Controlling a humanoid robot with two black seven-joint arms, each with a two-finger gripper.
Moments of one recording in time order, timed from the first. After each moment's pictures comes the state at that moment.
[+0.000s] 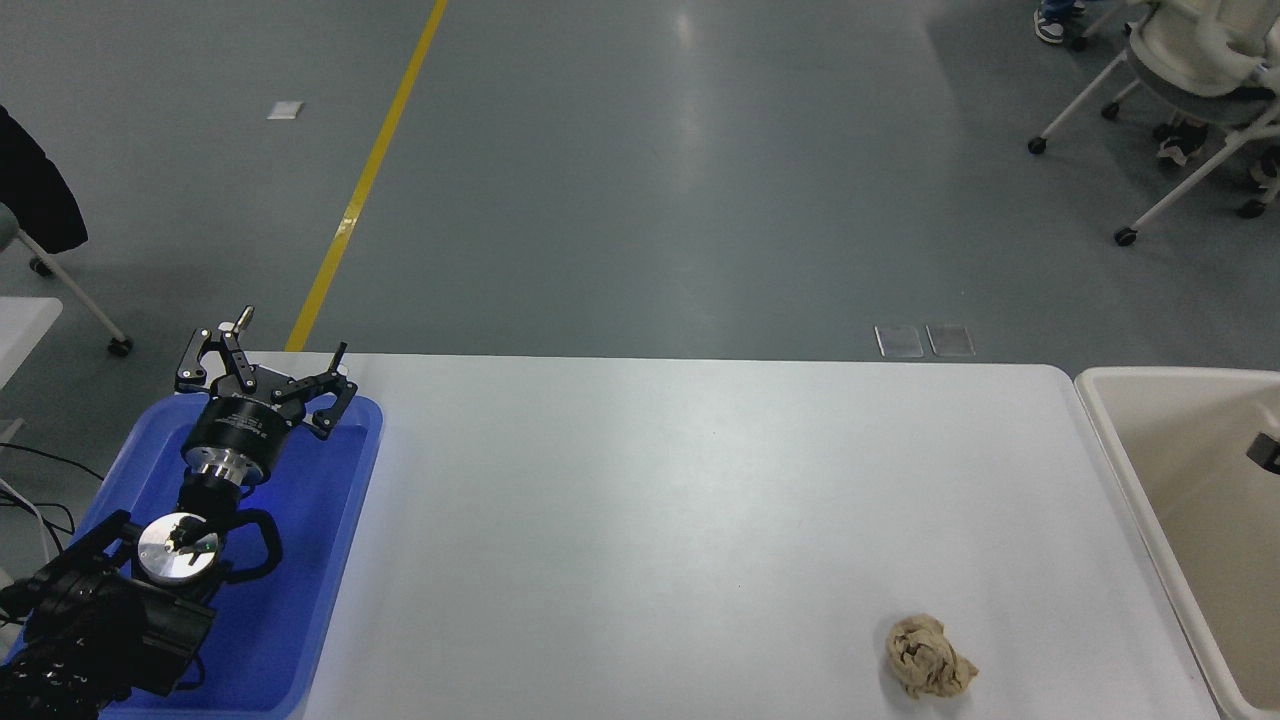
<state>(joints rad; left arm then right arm) -0.56 0.26 -1.03 -0.40 -0.30 -0.69 -0.10 0.89 -0.55 -0.73 0.20 -0.34 -0.03 0.03</state>
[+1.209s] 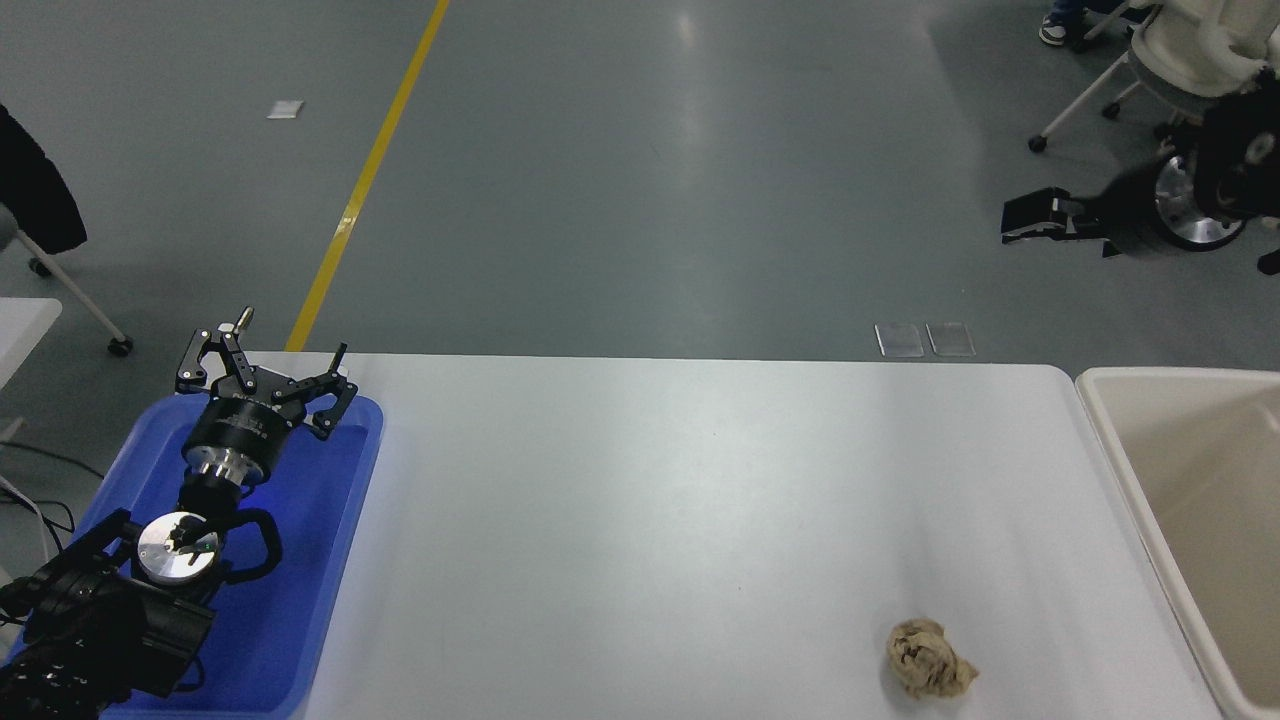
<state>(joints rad) -0.56 0.26 -1.03 -0.40 -0.30 -0.69 -0.10 2.00 -0.52 -1.17 1.08 -0.34 0.56 0.03</state>
